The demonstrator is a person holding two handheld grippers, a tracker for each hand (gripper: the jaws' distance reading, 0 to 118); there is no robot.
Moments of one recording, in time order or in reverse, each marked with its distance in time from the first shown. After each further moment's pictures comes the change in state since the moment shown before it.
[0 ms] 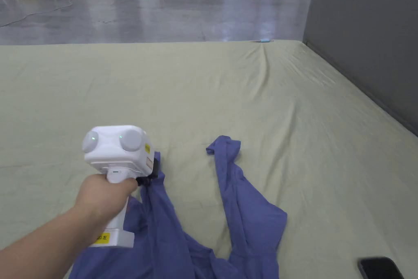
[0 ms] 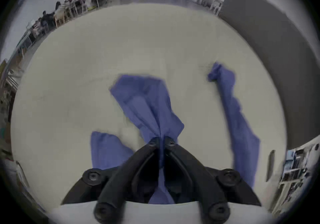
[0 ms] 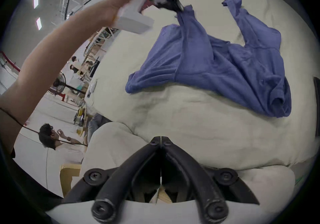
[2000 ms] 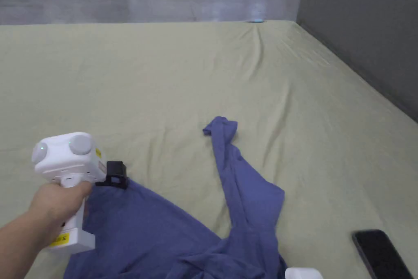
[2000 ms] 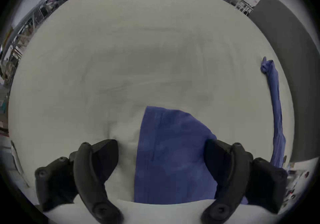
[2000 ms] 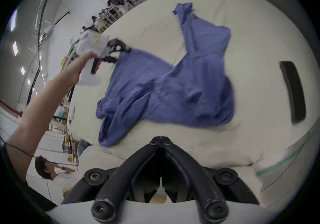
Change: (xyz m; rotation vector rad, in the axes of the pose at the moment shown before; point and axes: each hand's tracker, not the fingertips) left arm -0.094 -0.035 -0.047 -0.099 0.117 0.141; right arm 0.056 0.027 0.050 0.088 -0.208 -0.217
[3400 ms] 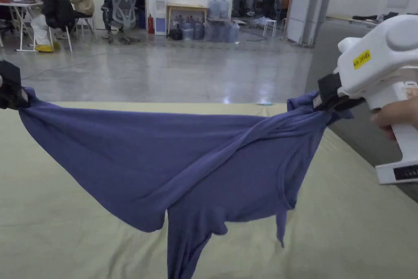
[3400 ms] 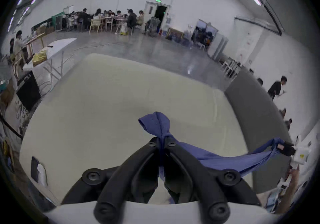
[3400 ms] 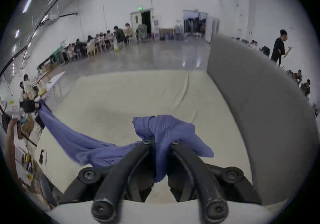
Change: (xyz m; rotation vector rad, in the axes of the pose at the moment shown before) left arm -0.104 0.126 0.384 0.445 -0.165 0.177; right arm -0.082 0.385 0.228 0.476 -0.344 0.270
